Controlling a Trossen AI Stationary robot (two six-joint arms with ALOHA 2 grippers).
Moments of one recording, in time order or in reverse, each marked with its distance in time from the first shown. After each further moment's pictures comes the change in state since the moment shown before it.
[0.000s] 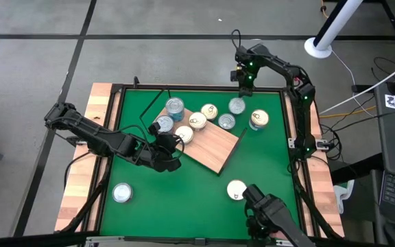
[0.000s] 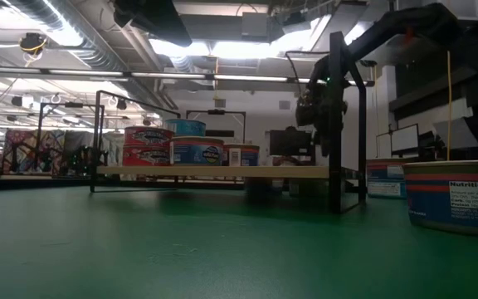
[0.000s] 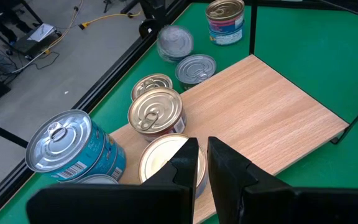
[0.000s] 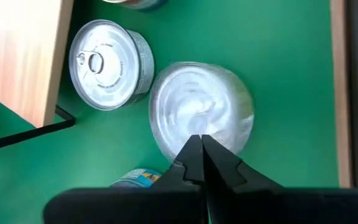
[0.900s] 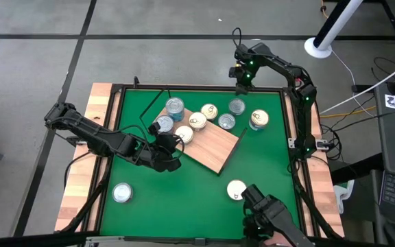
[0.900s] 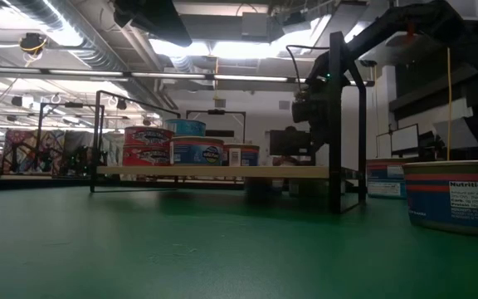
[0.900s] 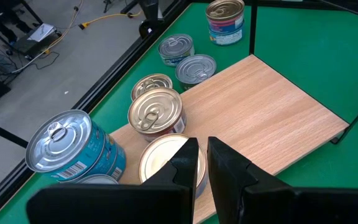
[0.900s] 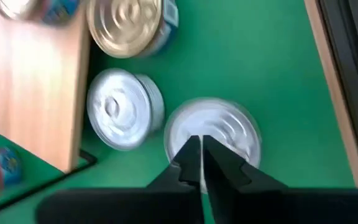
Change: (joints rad) left arm 0.000 0.000 0.000 0.000 0.000 0.000; right arm 0.004 -0.022 0.000 0.064 -0.074 0.193
